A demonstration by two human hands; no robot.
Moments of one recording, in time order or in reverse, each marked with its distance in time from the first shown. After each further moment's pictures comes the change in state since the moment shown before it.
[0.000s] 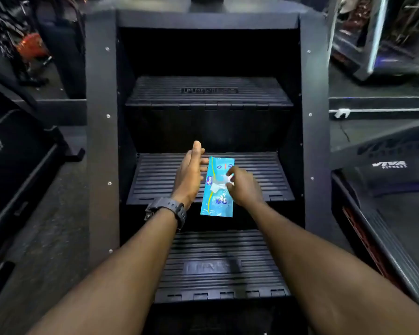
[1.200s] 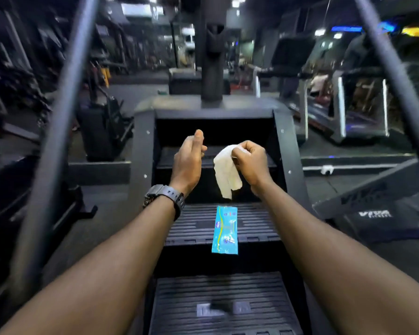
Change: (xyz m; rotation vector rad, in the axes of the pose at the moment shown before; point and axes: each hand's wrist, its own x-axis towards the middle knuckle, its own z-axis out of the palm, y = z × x) left_hand -0.078 0.187 -0.064 0.137 0.095 0.487; right_hand -0.079 -0.166 -0.197 0.786 0.341 -0.214
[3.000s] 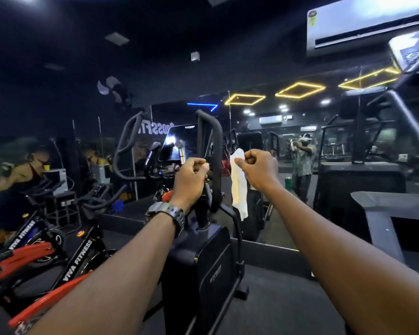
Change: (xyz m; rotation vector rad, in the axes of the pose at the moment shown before) left_hand -0.047 0.094 -0.780 0.289 0.468 0.262; right_hand -0.243 -0.450 0.588 -0.016 -0.211 -0.554
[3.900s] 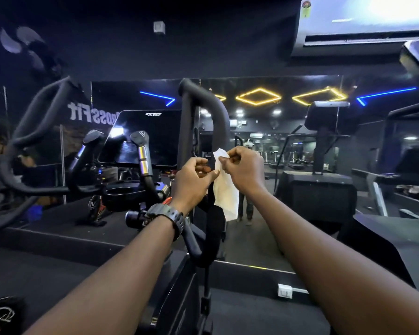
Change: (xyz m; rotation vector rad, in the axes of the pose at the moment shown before) left_hand 0.309 -0.256 0.102 -0.089 -0.116 0.081; right_hand 0.255 0.140 0.246 -0.144 0.163 -0.079
